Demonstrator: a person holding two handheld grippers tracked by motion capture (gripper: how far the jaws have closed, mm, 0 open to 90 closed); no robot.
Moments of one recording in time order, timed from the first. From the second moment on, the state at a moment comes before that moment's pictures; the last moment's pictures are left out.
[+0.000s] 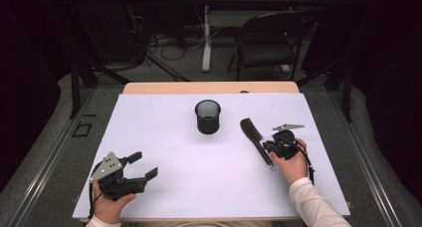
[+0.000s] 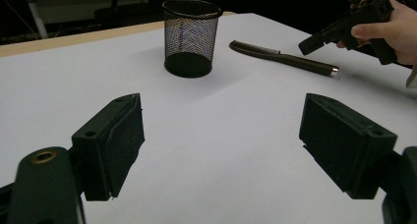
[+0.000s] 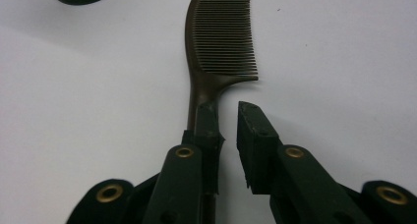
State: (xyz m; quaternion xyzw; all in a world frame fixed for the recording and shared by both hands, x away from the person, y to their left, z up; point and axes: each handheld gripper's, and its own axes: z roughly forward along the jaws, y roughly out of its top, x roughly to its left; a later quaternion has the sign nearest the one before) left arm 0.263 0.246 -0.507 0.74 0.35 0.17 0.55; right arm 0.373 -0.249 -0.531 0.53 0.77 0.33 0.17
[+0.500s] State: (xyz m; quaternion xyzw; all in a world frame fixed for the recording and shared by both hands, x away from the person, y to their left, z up) left arm 0.263 0.245 -0.507 0.74 0.35 0.17 0.55; right arm 0.373 -0.242 -0.512 0.52 0.79 0.30 0.14
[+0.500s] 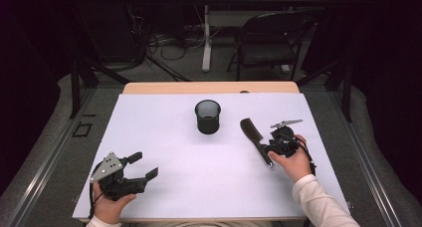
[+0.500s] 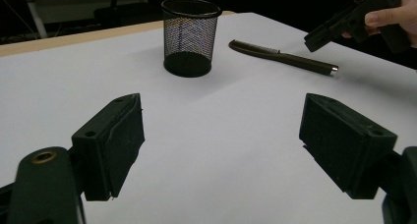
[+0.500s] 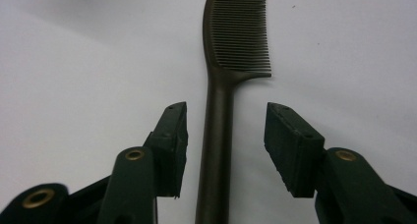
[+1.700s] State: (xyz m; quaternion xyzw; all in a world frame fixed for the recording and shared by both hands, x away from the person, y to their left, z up) left arm 0.262 0.244 -0.507 0.74 0.35 0.17 0.55; right arm 0.381 -0.222 -0.497 0.50 0.82 0.26 0.13
